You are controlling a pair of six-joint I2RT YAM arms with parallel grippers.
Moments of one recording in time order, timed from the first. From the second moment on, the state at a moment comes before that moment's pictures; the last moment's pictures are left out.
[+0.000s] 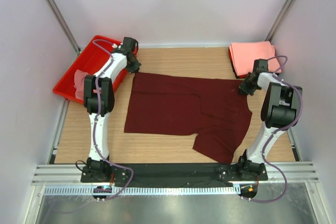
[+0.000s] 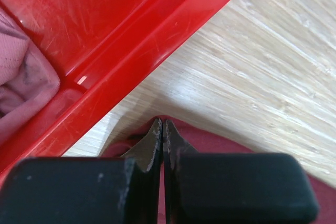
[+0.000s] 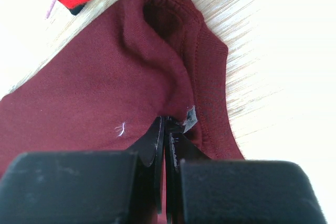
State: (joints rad) left arm -0.20 2.30 1.98 -0.69 -0.14 -0.70; right arm -0.23 1.91 1.24 -0.42 -0.06 0.49
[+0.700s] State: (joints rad) left arm -0.26 2.24 1.99 -0.72 -0.25 -0.65; right arm -0.23 1.91 1.24 -0.42 -0.06 0.49
